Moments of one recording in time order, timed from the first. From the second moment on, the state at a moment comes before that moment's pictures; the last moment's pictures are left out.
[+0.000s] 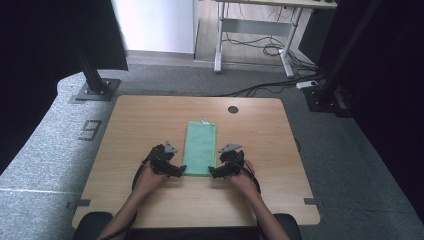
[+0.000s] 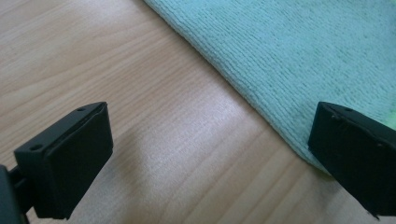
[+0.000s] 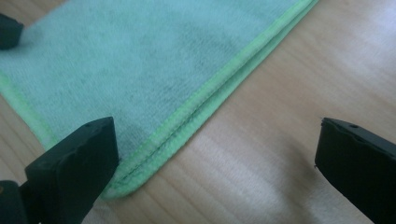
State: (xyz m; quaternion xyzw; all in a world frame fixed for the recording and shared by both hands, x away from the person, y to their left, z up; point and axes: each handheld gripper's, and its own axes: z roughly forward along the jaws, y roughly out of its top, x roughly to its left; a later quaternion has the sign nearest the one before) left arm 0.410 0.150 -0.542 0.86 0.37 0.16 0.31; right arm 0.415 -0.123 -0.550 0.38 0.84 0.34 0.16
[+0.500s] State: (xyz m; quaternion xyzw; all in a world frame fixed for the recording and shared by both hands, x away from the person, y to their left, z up) left arm 0.361 0.152 -0.535 0.88 0.35 0.13 0.29; right arm 0.372 -0.121 -0.550 0.34 0.87 0.34 0.14
